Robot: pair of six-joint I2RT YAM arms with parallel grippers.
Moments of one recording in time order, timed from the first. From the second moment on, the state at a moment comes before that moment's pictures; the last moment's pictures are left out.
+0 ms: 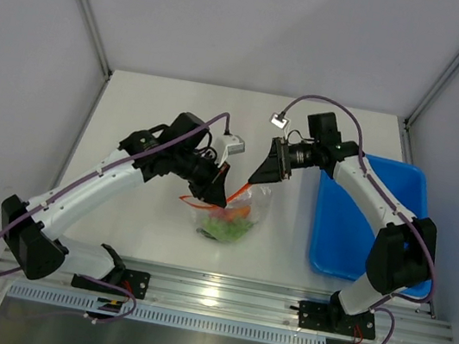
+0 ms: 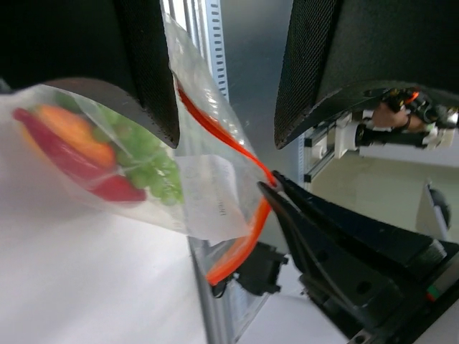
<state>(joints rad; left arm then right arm) -0.68 1.30 1.29 -0.87 0.58 -0.08 0.40 1.62 1.35 -0.57 -1.23 0.11</state>
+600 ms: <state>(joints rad) -0.68 1.35 1.34 -0.89 0.59 -0.07 0.47 1.64 1.34 -0.61 -1.32 0.05</state>
